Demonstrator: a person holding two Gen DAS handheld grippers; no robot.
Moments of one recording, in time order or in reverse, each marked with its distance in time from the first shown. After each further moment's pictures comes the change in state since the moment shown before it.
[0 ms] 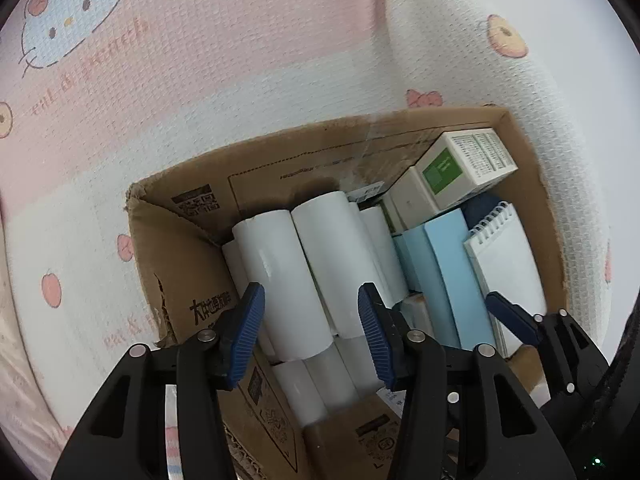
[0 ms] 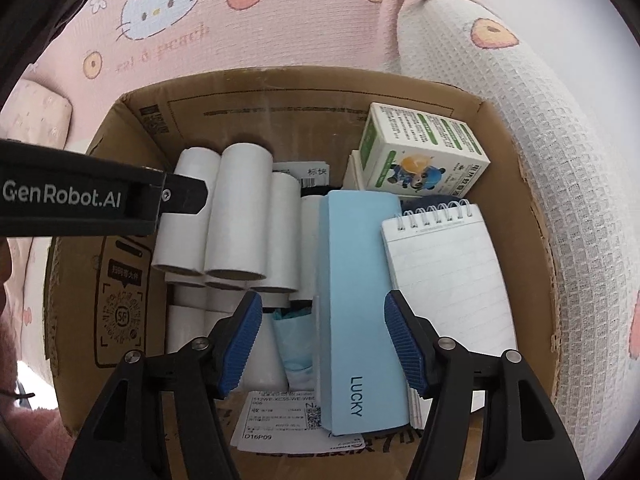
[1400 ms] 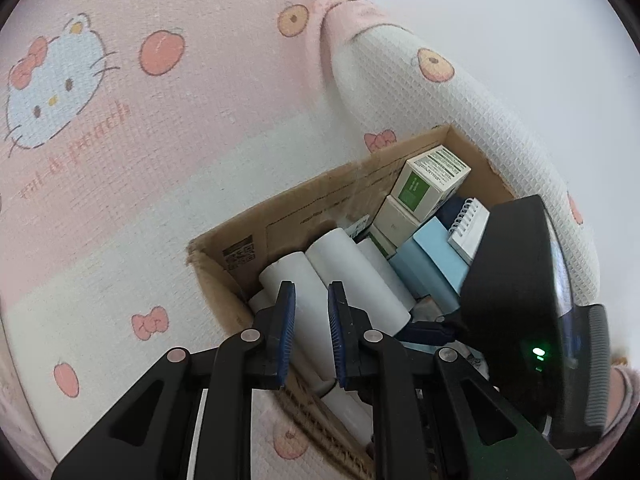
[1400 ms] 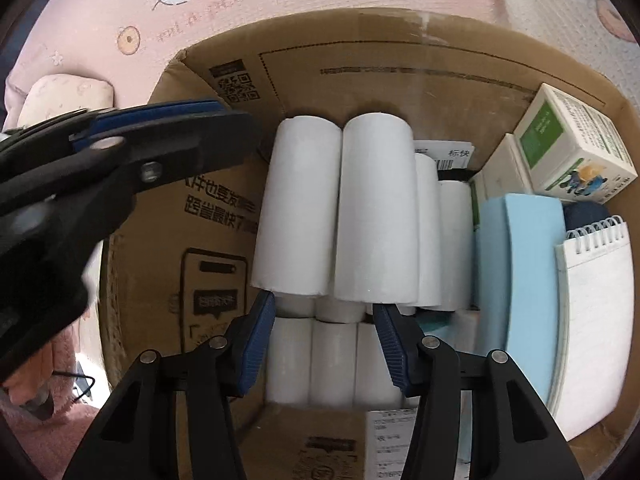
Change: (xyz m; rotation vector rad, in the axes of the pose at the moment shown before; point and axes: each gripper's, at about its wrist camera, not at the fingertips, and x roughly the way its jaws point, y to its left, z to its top) left arm -0.038 0.034 -0.020 0.233 -0.241 -0.096; right arm 0.038 0.067 0.029 0.010 0.177 0.259
